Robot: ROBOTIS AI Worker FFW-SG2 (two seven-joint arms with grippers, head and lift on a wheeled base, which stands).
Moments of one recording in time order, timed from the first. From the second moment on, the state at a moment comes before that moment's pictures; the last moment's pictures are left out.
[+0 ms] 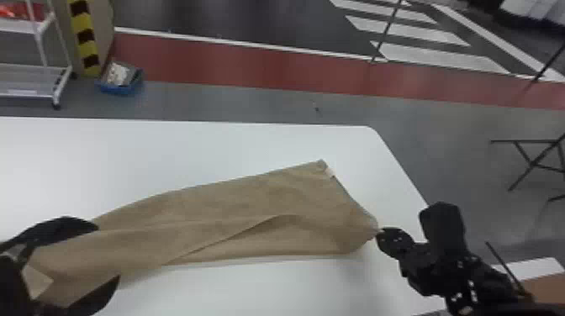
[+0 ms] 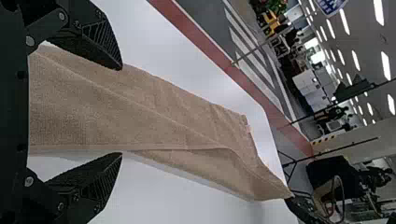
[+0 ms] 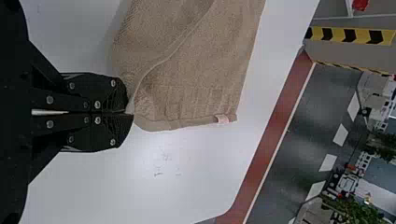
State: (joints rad) left arm 0.48 0.36 0.04 -2.17 -0.33 0.08 -0.82; right arm 0.46 -0.07 -0.34 -2.28 0.49 0.71 0.70
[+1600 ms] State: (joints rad) left arm 0.65 0.42 0.35 -2.23 -0.51 0.22 -0.68; right arm 0.48 -0.09 -0.38 -2.31 0.46 0.71 0.71
